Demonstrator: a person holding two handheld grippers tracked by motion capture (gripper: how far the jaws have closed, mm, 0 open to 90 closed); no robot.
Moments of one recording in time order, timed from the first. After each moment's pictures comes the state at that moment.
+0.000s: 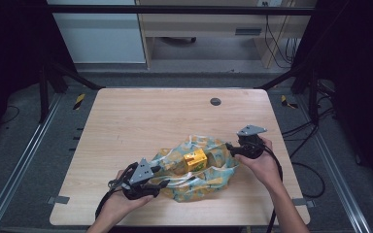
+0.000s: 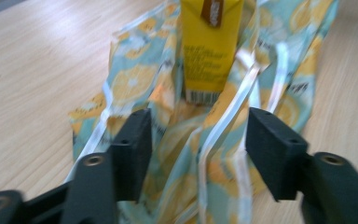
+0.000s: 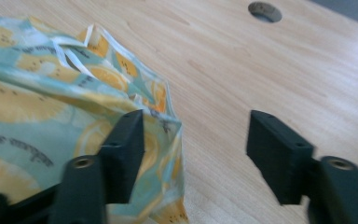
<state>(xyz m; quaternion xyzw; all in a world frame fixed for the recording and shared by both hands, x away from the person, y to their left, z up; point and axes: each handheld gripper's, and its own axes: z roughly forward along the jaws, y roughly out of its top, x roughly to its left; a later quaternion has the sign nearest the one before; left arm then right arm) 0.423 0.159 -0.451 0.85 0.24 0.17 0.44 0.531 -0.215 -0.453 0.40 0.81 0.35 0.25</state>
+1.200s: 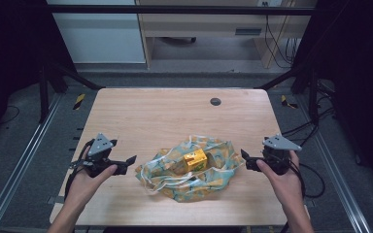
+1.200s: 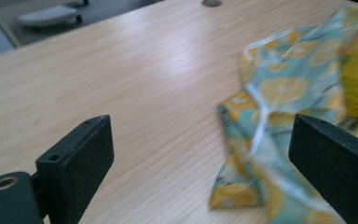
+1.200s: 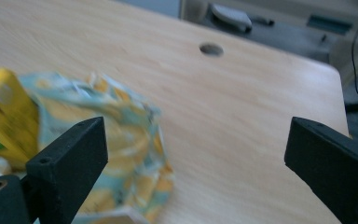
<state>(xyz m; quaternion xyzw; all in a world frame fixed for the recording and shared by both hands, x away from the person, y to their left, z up) 0.467 0.263 -0.420 0.79 0.38 0.23 0.43 0.457 -0.250 -0.413 0.45 0.73 0.40 0.31</state>
